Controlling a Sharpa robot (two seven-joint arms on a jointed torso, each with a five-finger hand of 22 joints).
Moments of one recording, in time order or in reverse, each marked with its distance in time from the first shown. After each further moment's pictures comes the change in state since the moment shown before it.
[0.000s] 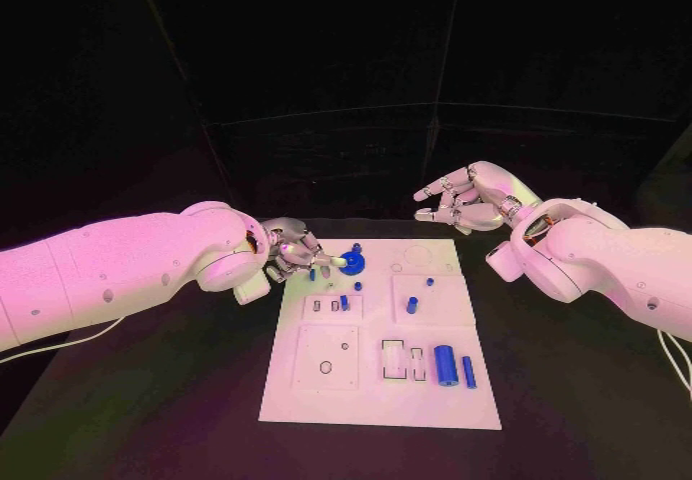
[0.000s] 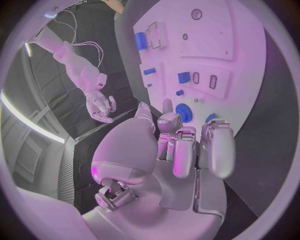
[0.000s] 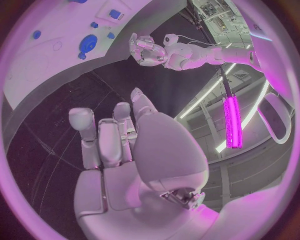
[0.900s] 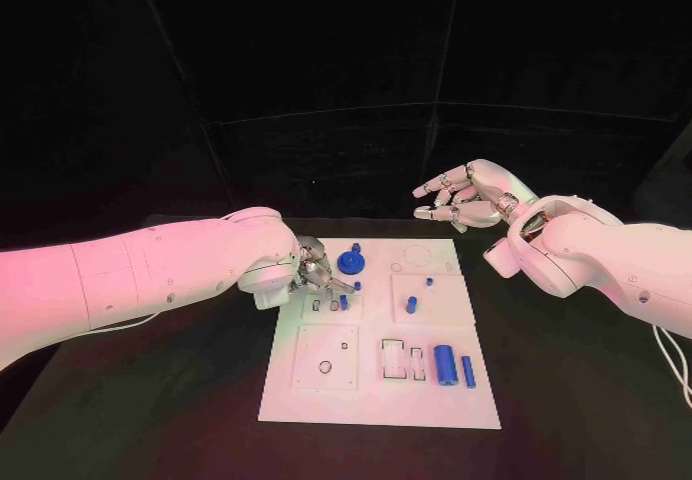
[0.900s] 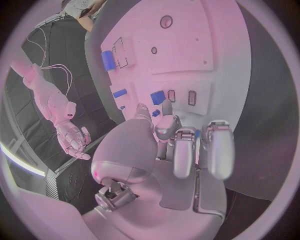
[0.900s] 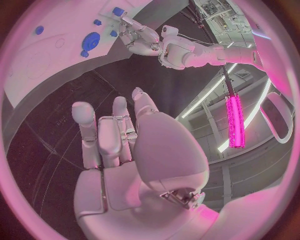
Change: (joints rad) left arm 0.006 0.168 -0.059 -0.098 -0.116 0.076 -0.218; left_hand -0.012 0.001 -0.023 0.001 0.000 -0.038 -0.005 0.065 0.088 0.026 -0.008 0.067 0.077 0.000 0.000 0.000 0.000 -0.014 0.000 0.000 0.031 0.000; right arm 0.002 0.019 0.000 -0.034 -0.001 0.007 -0.009; right_hand -0.001 -0.010 -0.055 0.022 0.122 -0.014 0.000 0.000 0.000 -0.063 -0.002 -0.137 -0.151 -0.014 0.000 -0.058 -0.058 0.016 -0.025 0.000 -0.053 -0.071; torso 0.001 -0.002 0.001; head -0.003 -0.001
